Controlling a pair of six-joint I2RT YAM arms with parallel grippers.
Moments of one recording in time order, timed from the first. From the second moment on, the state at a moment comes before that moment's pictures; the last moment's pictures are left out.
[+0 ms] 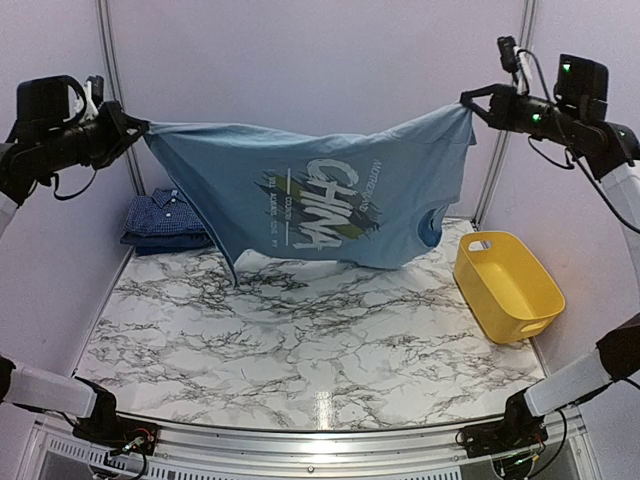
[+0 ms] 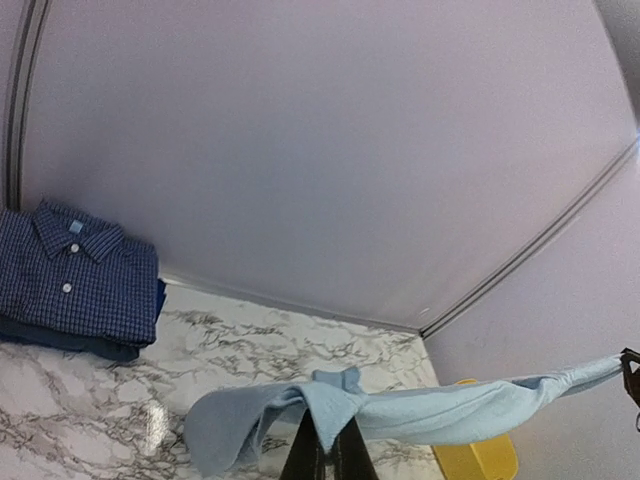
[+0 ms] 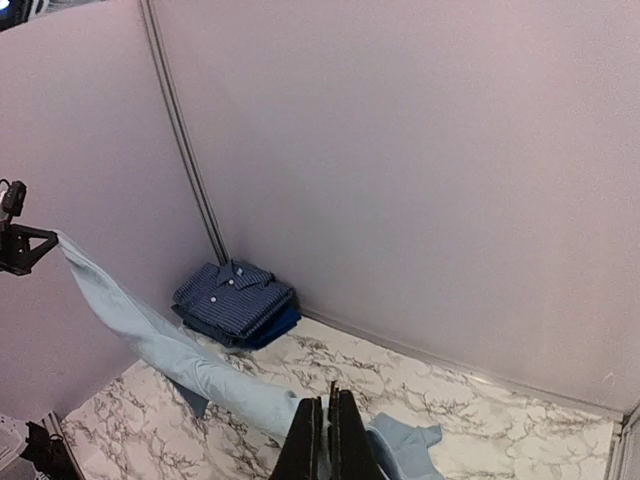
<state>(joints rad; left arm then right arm) -0.27 1.21 1.69 -0.72 0.10 -0.61 0.24 1.38 1.94 -0.70 -0.45 0.15</state>
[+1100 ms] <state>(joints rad) -0.07 2.04 2.48 -0.31 0.34 -0.85 0.07 2.06 2.51 -0.05 -0.44 0.47</state>
